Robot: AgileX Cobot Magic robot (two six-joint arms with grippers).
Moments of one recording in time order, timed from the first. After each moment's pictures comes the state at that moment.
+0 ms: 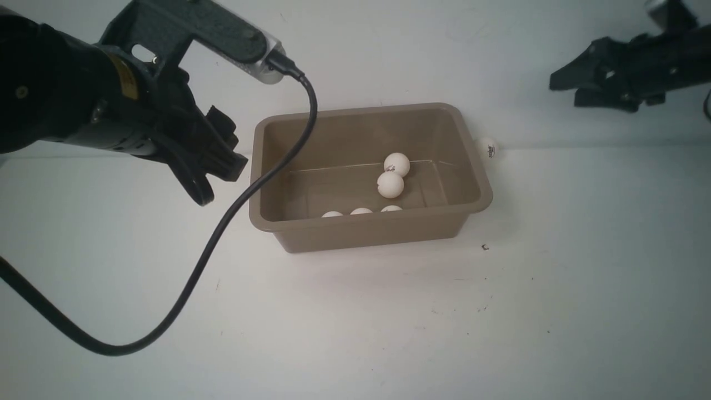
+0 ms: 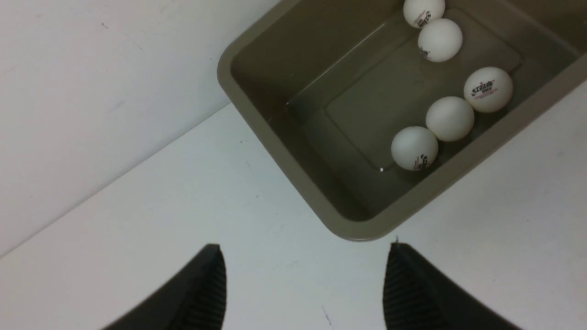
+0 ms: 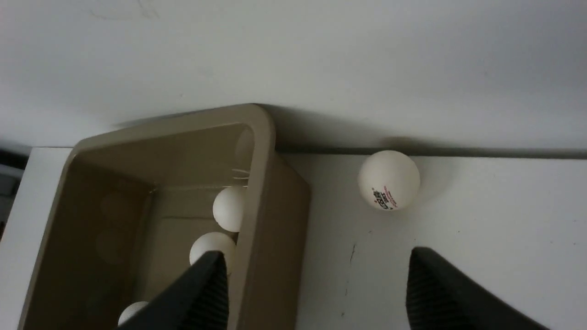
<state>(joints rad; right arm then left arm) -0.18 2.20 -1.88 1.03 1.08 -0.66 -0.42 1.34 -1.22 0.22 0.71 0.05</state>
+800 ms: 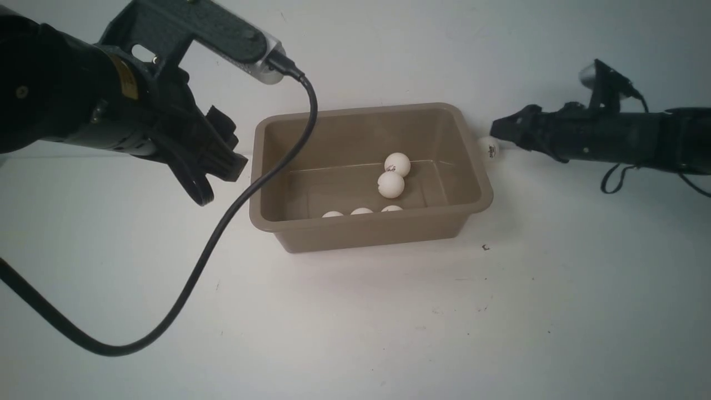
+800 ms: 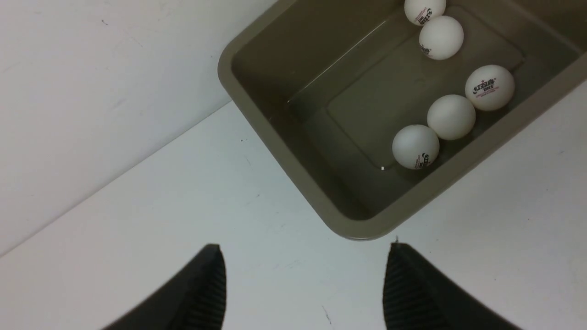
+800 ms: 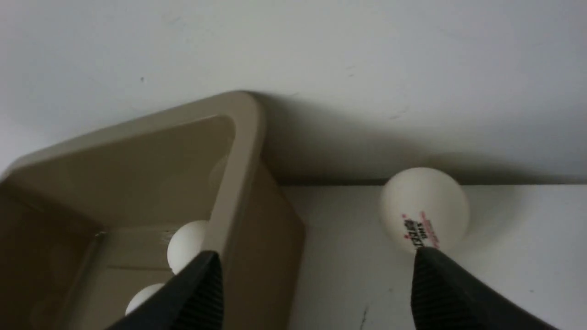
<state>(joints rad) -0.02 2.20 -1.51 1.68 0.69 -1.41 -0.42 1.34 -1.22 0.22 0.71 0.05</state>
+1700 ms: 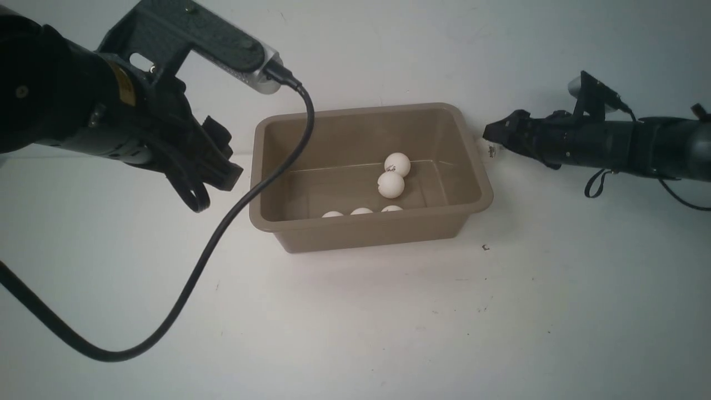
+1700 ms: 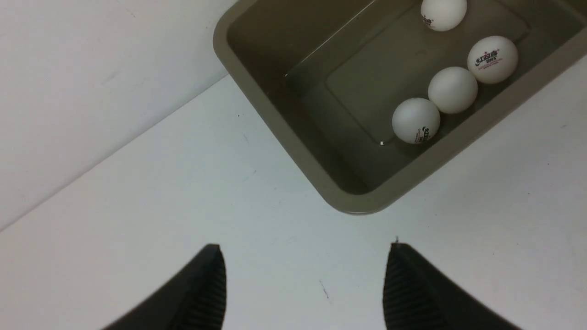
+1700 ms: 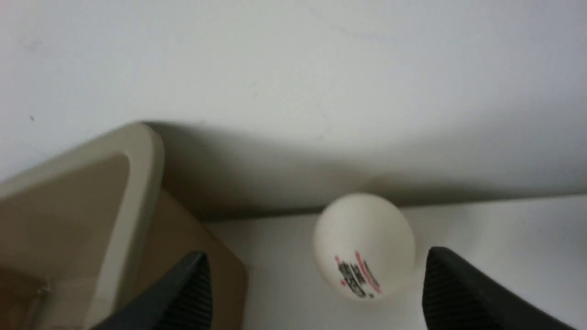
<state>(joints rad) -0.01 2.32 -1.63 1.71 0.63 -1.33 -0.42 1.34 -1.22 0.22 0.76 0.05</state>
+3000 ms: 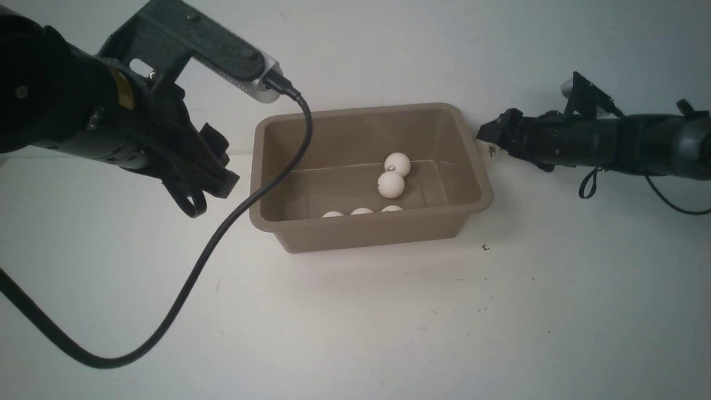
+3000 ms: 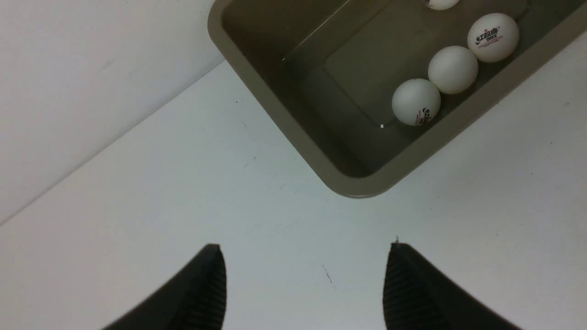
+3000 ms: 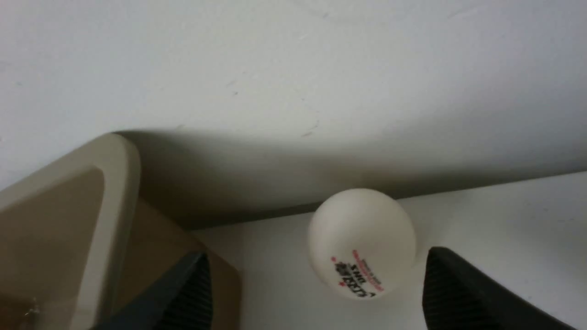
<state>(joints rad) 0.03 2.33 -1.65 1.64 0.56 -1.19 -0.42 1.34 -1.22 0.22 0.78 0.08</state>
